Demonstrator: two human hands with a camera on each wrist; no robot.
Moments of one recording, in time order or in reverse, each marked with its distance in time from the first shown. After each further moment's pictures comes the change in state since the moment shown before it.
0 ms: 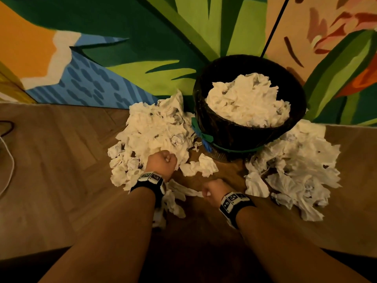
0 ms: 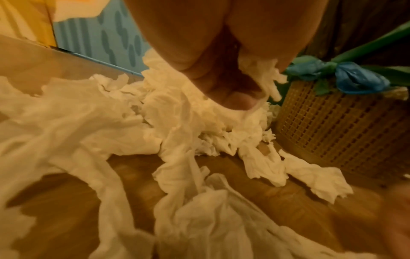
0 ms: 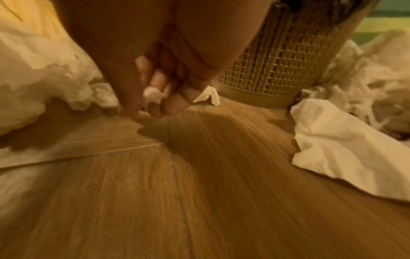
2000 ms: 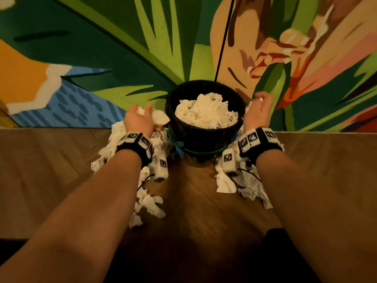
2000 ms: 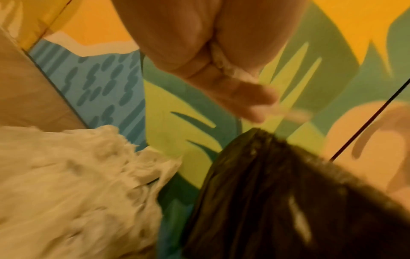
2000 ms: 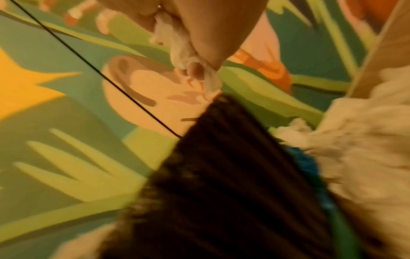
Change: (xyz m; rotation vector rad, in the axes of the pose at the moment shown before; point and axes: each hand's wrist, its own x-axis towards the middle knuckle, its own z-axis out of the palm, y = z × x) left_hand 0.016 0.144 -0.078 -0.367 0.360 -0.004; right_hand -0.129 0.057 -0.205 1.235 1.444 -0.016
